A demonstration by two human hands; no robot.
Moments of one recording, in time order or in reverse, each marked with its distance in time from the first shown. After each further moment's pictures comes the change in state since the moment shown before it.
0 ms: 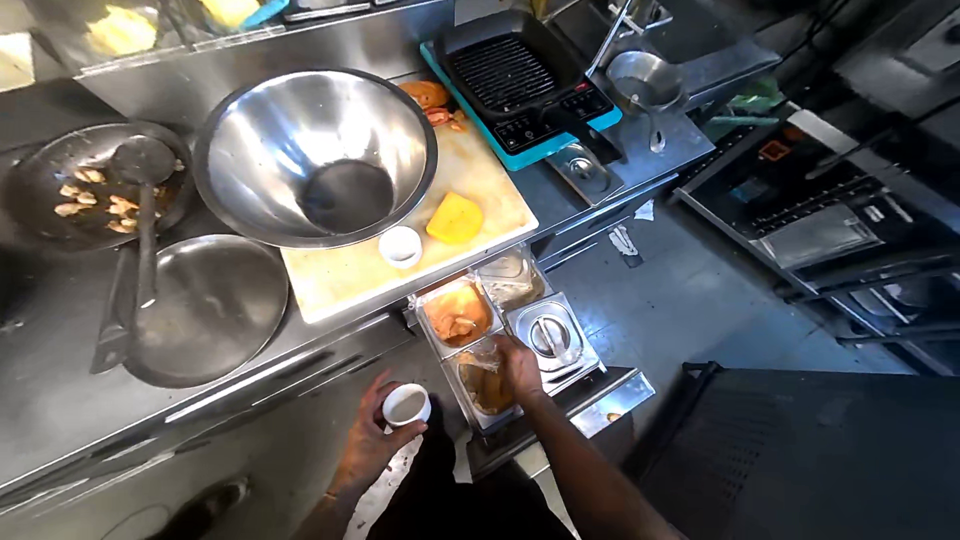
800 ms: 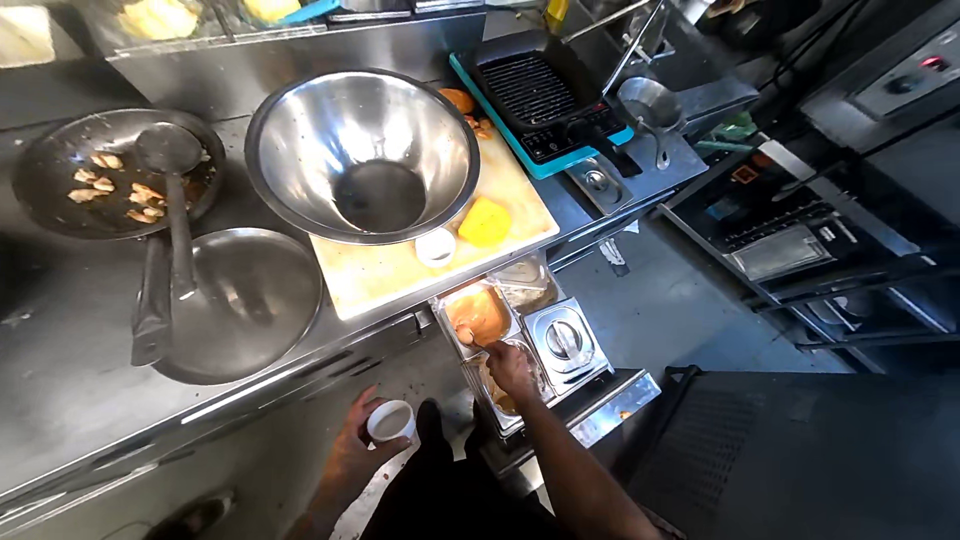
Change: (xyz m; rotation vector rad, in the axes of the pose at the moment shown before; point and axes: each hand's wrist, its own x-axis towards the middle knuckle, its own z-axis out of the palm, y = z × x) left_hand -0.010 -0.035 -0.081 0.005 -0.037 0.021; right_hand 0.008 -0.053 0.039 0.178 -0.115 0.270
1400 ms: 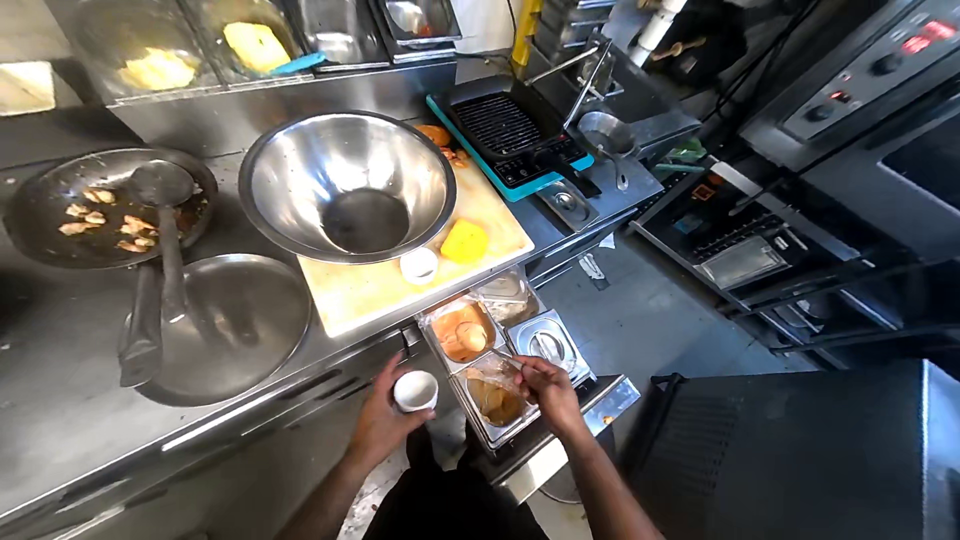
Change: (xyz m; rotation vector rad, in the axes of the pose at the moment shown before) left_hand 0.052 0.036 0.043 0.060 -0.082 0.222; right_hand -0.080 0.010 -0.087 0.817 0.061 -0.147
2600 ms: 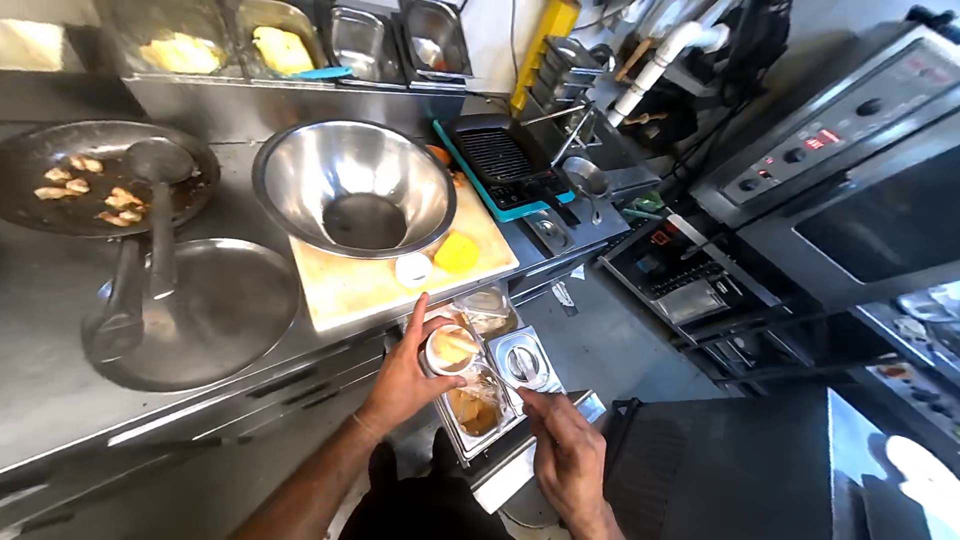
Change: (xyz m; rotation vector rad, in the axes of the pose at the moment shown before) left_hand 0.034 0.093 0.020 0.006 -0.061 0.373; right_hand -0.107 -0.082 0.033 -0.780 0.179 -0.987
